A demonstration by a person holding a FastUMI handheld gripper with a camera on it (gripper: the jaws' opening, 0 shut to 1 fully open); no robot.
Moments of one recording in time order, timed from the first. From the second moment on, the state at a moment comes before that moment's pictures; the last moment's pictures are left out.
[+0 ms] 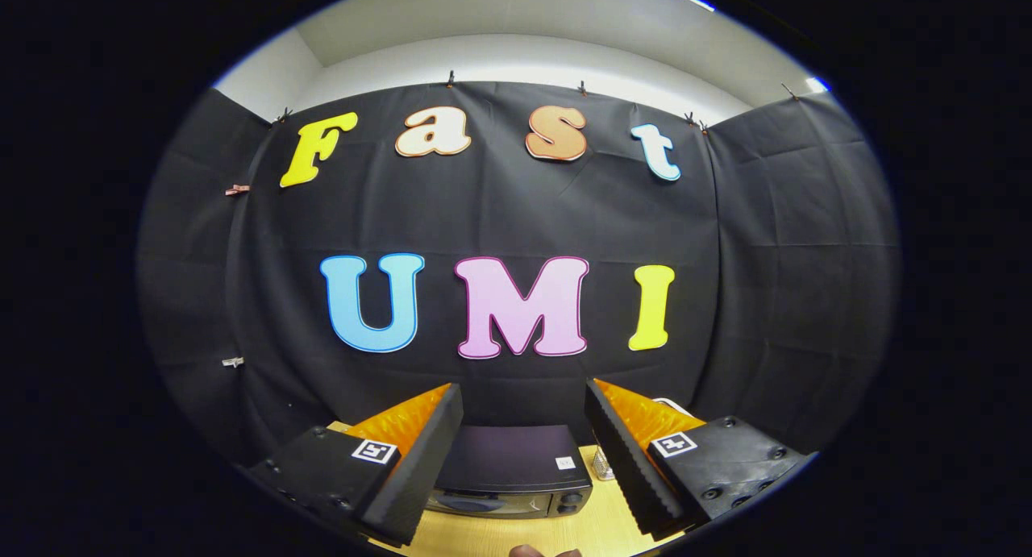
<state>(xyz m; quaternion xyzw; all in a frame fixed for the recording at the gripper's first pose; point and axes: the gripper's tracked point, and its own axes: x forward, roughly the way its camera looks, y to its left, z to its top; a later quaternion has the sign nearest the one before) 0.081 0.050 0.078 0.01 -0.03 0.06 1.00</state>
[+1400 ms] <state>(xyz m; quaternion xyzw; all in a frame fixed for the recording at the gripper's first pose) 0.078 0.049 0.090 -0.01 -0.06 0.06 1.00</state>
